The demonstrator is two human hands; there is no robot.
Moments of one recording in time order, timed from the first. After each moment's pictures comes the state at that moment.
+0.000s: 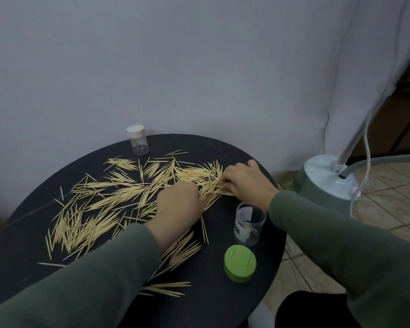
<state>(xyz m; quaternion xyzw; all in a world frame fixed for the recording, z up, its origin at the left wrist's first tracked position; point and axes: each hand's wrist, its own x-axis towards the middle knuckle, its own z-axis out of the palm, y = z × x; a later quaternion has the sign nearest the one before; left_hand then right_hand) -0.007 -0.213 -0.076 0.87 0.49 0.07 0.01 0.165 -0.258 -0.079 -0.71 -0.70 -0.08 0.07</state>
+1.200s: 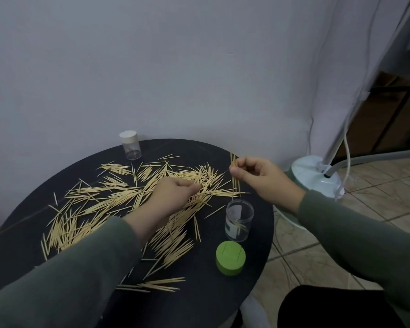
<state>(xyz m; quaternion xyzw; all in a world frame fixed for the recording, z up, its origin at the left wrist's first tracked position) -0.024 -0.224 -0.045 0.71 0.44 0.22 0.49 0.154 -0.329 -0.031 -0.61 -0.56 0.27 0.50</state>
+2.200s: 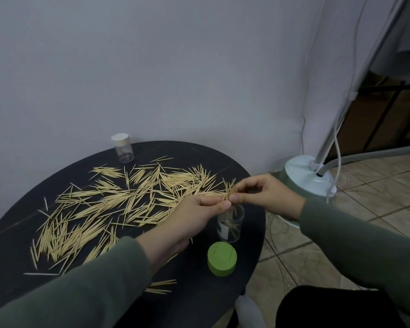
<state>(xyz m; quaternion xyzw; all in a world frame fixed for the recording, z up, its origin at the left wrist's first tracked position) -0.005 -0.273 -0.057 0.67 0.31 0.18 0.65 0.174 -0.353 -0.045 -0.60 -0.58 0.32 0.44</state>
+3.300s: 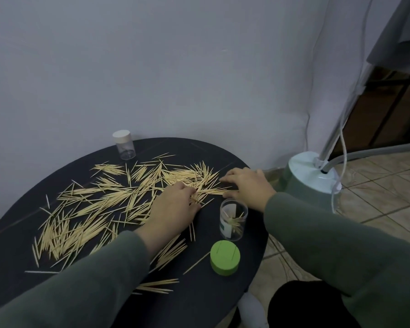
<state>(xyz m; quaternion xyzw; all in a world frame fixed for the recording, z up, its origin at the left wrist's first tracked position) -0.011 -0.226 -0.082 0.91 0.39 0.10 0.06 0.181 -0.291 -0.079 -0.79 -0.62 0.00 0.05</state>
